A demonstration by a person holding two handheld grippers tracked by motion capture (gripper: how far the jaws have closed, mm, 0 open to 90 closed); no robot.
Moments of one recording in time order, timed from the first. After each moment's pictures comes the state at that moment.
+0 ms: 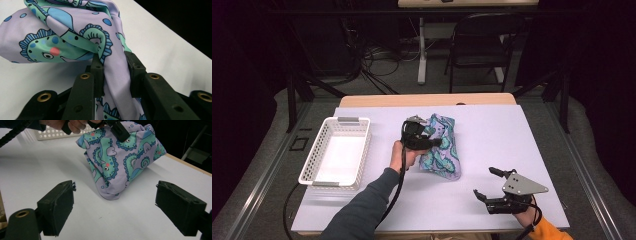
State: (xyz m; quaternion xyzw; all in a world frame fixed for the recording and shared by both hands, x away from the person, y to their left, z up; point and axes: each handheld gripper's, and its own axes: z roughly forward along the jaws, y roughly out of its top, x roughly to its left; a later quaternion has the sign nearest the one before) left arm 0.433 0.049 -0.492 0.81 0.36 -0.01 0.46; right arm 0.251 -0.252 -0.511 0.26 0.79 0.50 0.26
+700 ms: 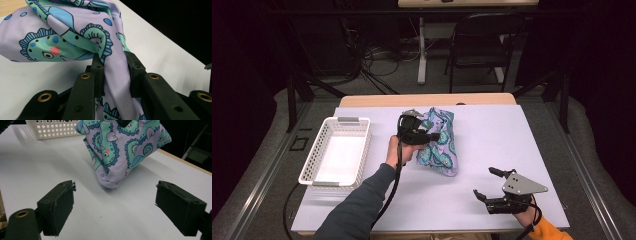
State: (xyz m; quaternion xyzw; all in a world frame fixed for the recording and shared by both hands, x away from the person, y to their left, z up) left arm 0.433 0.058 -0.467 0.81 0.35 0.00 0.47; right arm 0.252 -0.251 -0.512 0.26 0.79 0.50 0.25
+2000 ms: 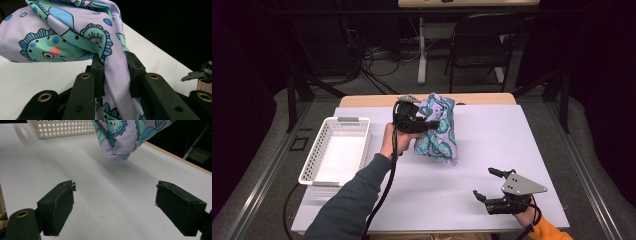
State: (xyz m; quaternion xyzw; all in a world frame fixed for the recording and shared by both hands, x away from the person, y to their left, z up) left arm 0.432 0.062 -0.414 0.81 0.34 0.02 0.48; right arm 0.252 -0.251 -0.512 0.25 0.79 0.50 0.26
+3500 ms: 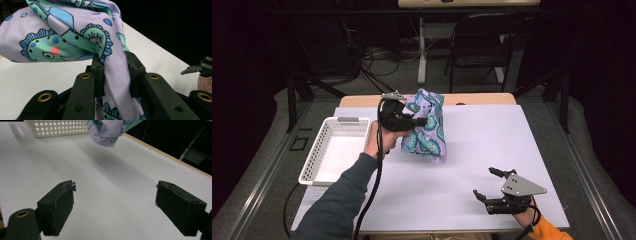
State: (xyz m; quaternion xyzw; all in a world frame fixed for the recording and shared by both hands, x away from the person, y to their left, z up) left arm 0.426 0.097 -0.399 0.81 0.33 0.04 0.48; right arm 0.250 -0.250 -0.513 0.26 0.79 0.49 0.27
